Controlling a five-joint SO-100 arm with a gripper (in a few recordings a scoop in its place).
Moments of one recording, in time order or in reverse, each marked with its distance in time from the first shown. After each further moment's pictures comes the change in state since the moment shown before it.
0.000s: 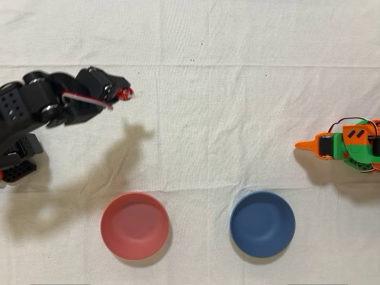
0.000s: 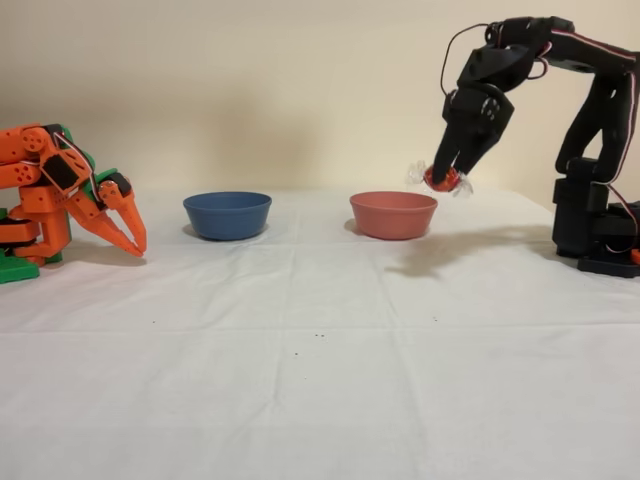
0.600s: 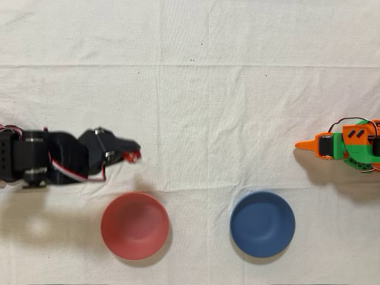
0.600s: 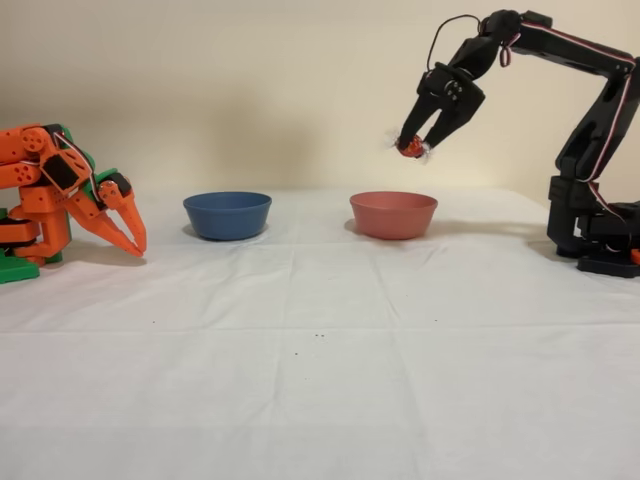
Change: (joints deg) arm 25.0 4.6 -1.1 0.4 -9.6
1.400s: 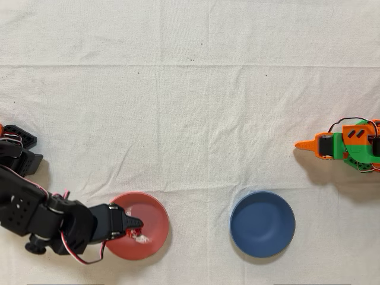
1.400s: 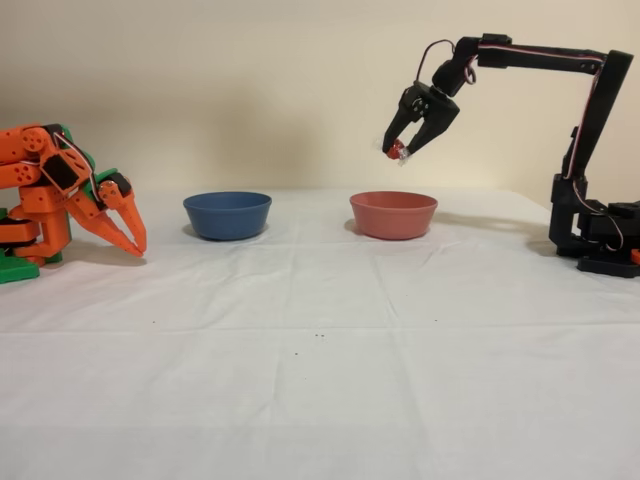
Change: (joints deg) arm 24.9 -12.0 -0.7 -11.1 -7.9
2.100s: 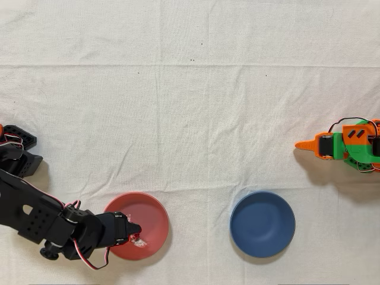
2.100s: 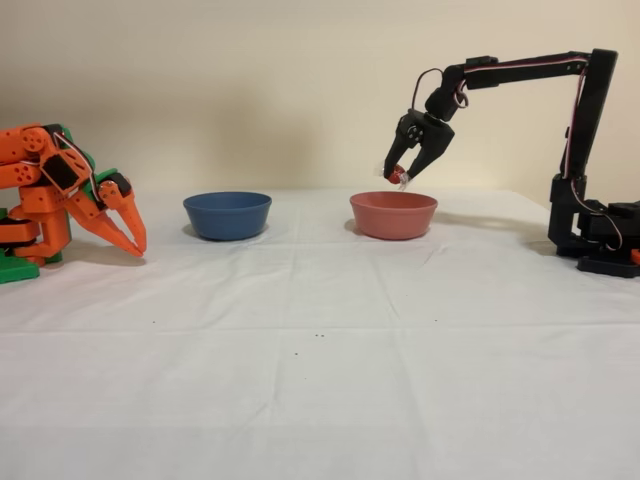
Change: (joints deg) arm 3.0 -6.2 5.4 -7.0 -1.2
